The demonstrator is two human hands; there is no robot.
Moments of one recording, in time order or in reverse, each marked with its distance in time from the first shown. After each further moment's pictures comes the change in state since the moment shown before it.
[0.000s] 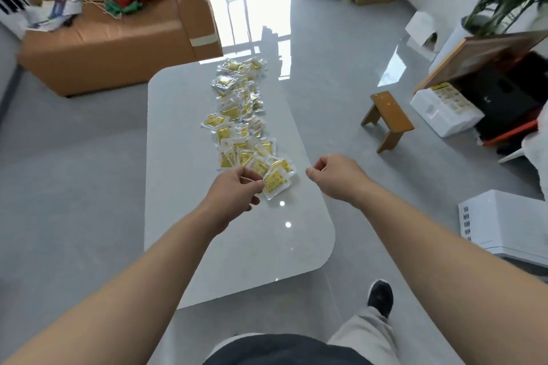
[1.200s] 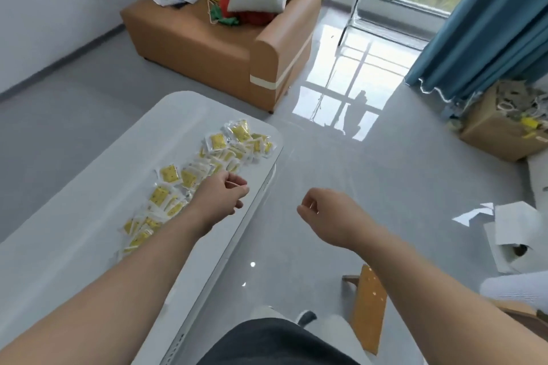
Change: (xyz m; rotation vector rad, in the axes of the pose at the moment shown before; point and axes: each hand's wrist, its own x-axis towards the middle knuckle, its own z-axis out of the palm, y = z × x) left_hand 0.419 0.354 0.140 -0.401 0.563 -0.166; right_hand 0.523 -0.002 -0.386 -0.550 -0.352 -0.621
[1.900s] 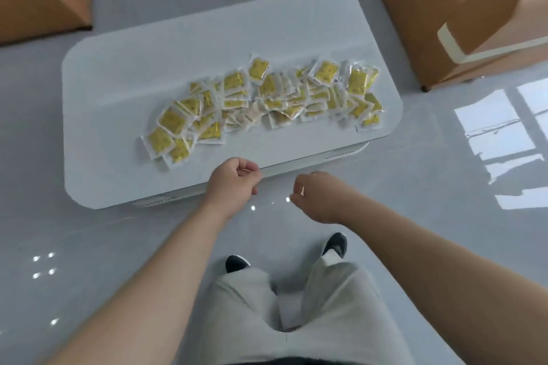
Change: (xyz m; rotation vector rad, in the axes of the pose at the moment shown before) left_hand 0.061 -0.072 0.146 -0.464 0.714 -0.482; right_hand 0.236 0.046 0.061 -0.594 -0.668 -0.710
